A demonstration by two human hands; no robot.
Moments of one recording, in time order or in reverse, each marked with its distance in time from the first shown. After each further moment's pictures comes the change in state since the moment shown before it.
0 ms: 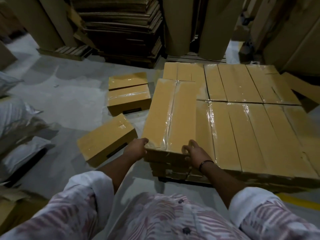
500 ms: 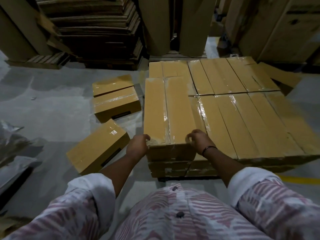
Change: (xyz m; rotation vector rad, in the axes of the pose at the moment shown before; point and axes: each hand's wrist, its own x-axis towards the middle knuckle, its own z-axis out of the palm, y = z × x) left_hand 0.021 0.007 0.000 -0.025 0.146 0.146; right_hand 0.010 0.006 -0.023 0.057 0.206 0.132
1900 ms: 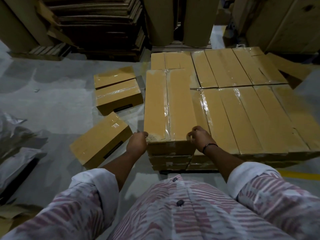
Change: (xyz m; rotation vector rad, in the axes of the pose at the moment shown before) left_hand -0.003 -0.001 0.010 0.016 -0.009 -0.025; right_hand 0.006 0.010 0.012 -0.027 -0.060 -0.005
